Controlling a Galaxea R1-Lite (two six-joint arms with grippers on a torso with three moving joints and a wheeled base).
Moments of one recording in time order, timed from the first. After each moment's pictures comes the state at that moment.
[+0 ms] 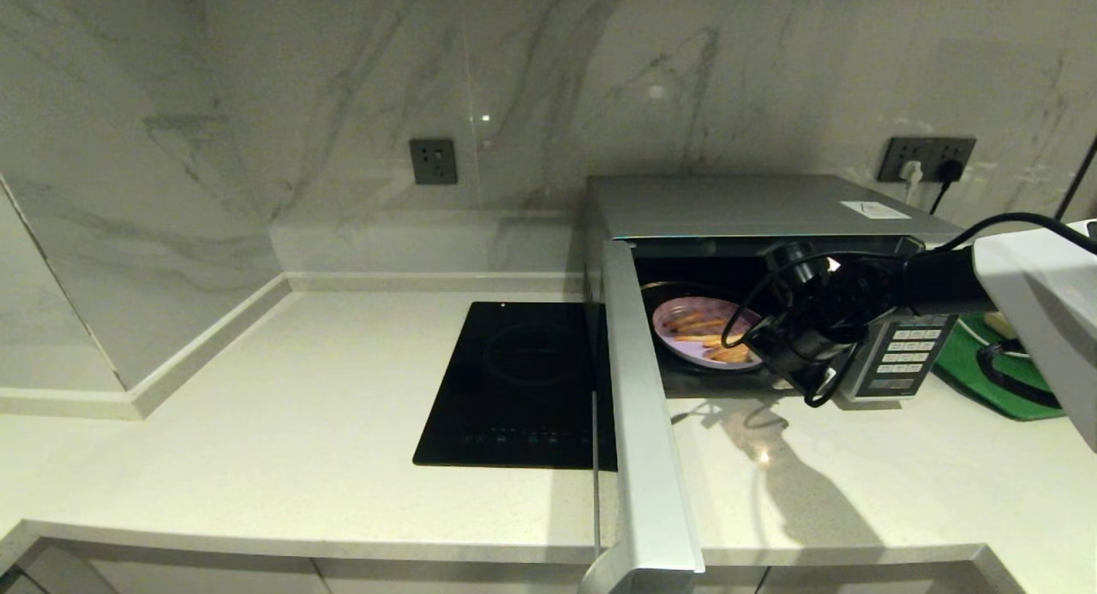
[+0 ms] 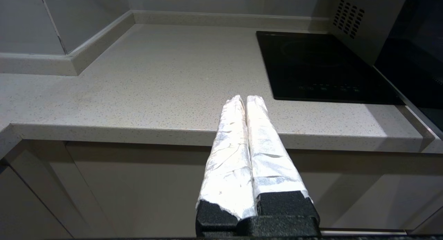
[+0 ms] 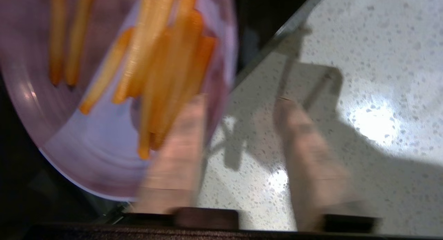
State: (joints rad) left arm 0.00 0.00 0.00 -0.01 0.01 -0.05; right arm 0.16 2.31 -1.73 0.41 -0.19 1.04
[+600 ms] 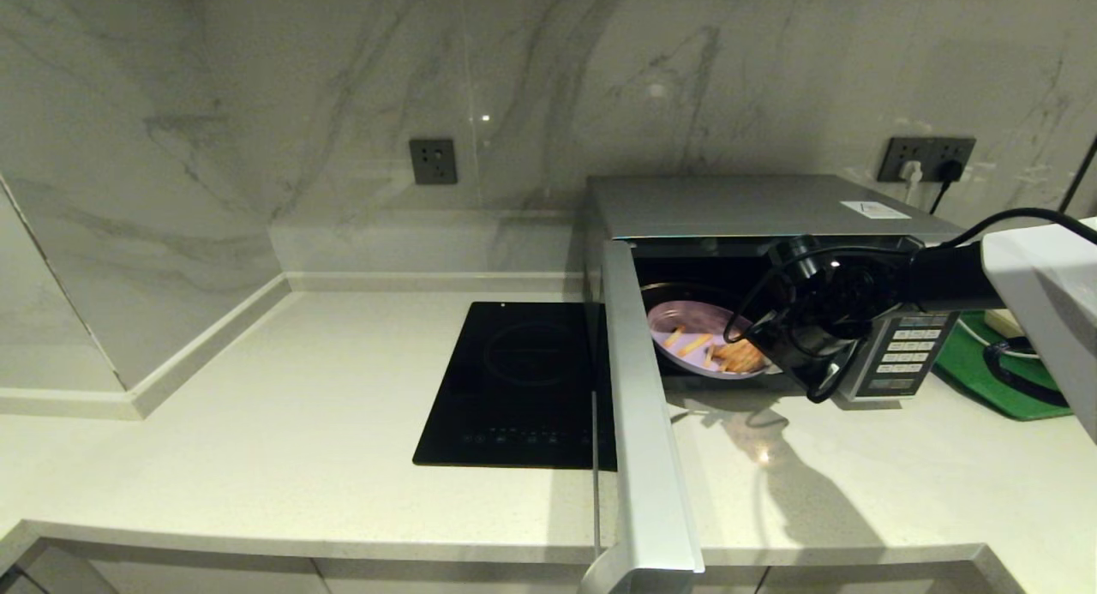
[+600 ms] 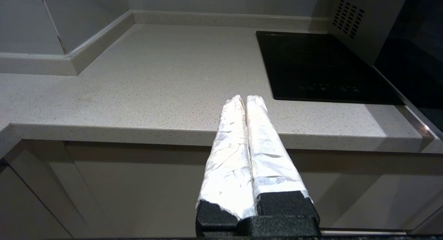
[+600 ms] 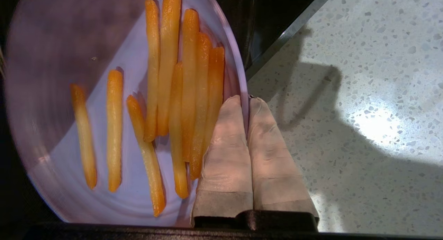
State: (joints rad) left arm 0.00 0.00 0.00 -0.01 0.01 -0.05; right arm 0.16 2.29 -1.74 0.42 -0.19 1.04
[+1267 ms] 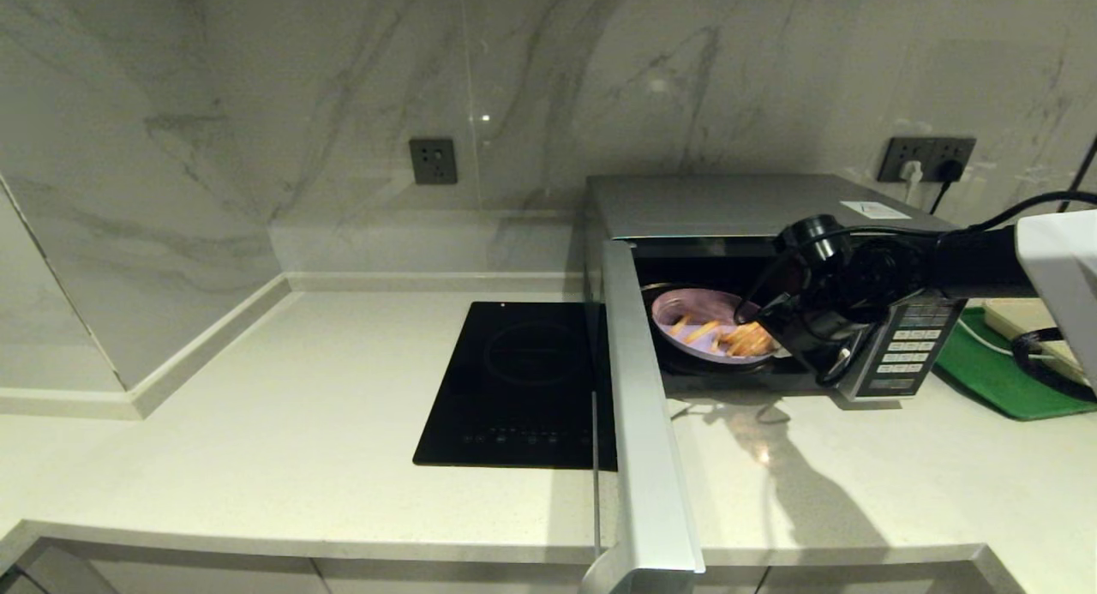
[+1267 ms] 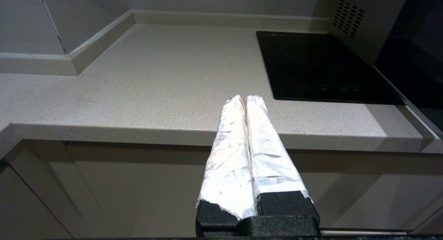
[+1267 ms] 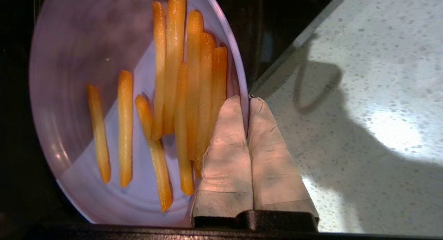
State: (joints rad) left arm 0.00 0.00 0.00 -0.01 0.01 -0.05; right arm 0.14 2.25 -1.75 0.42 -0.19 1.06
